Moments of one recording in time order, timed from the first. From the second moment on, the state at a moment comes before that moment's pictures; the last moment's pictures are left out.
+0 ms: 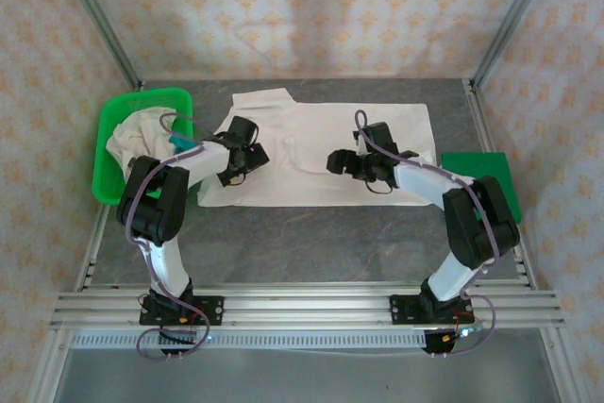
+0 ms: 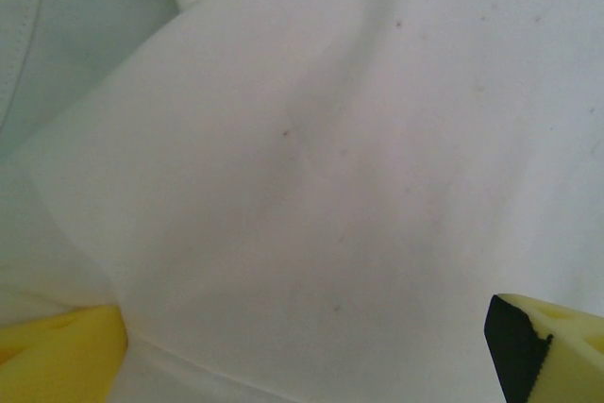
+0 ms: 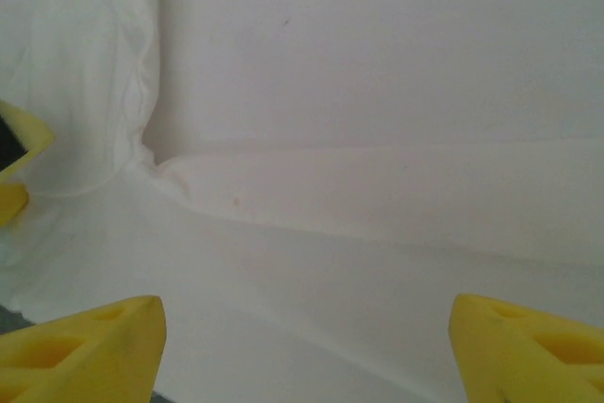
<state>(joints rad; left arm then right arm) -0.27 1.86 1.16 -0.45 -0.13 -0.86 0.38 1.67 0.97 -0.18 -0.31 0.54</state>
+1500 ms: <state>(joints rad) -0.30 1.73 1.03 -0.51 -0.14 -0.88 0.20 1.91 1.19 -0.27 -0.25 0.52</state>
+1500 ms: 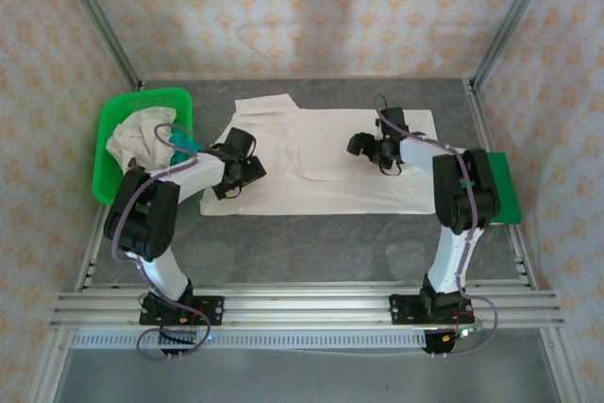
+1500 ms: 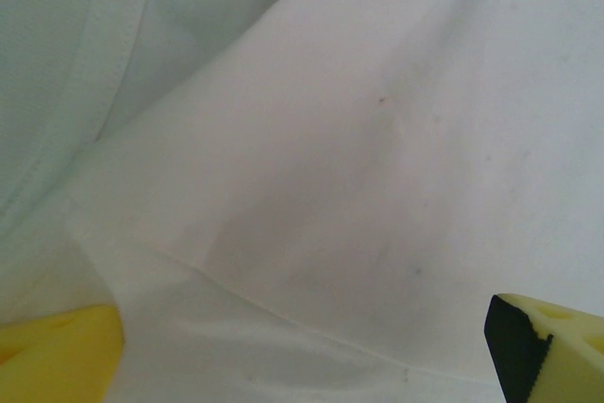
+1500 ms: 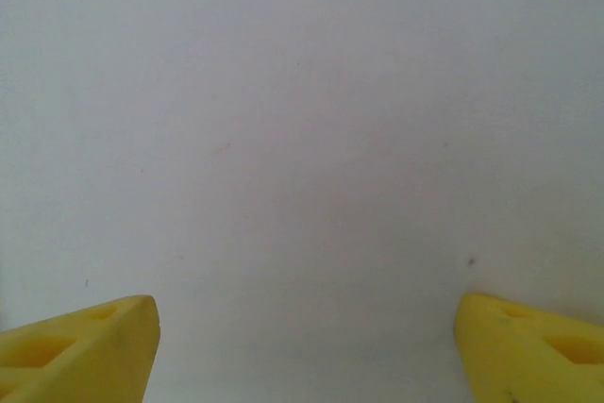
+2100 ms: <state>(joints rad) -0.29 2.12 1.67 -0.63 -0.20 -0.86 0.20 1.97 1.34 -0.32 -0.21 0.48</state>
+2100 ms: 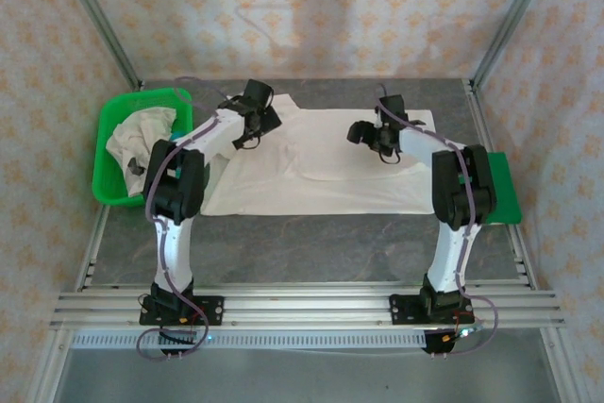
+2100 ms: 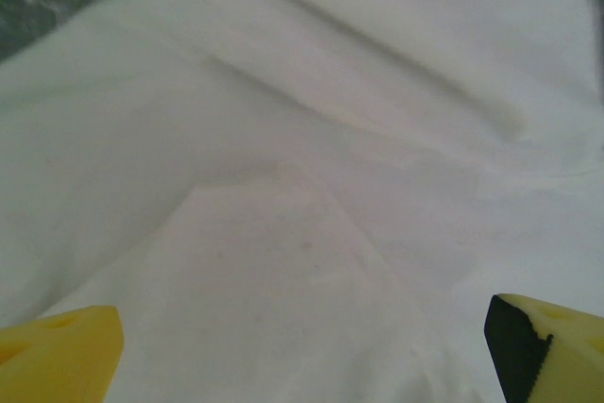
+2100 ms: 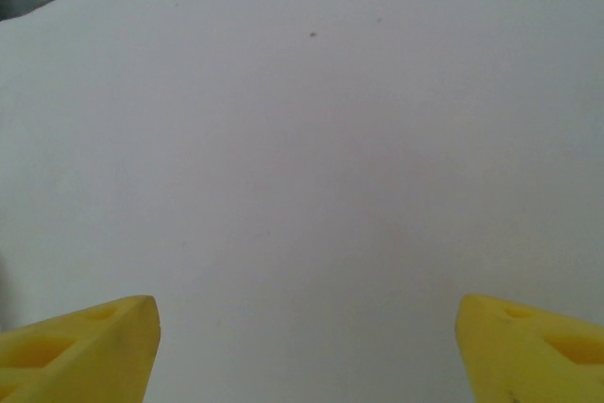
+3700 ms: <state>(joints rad) -0.22 2.47 2.24 -0.94 -0.31 -0.93 0.23 1.67 1.04 -0.30 -0.25 0.53</state>
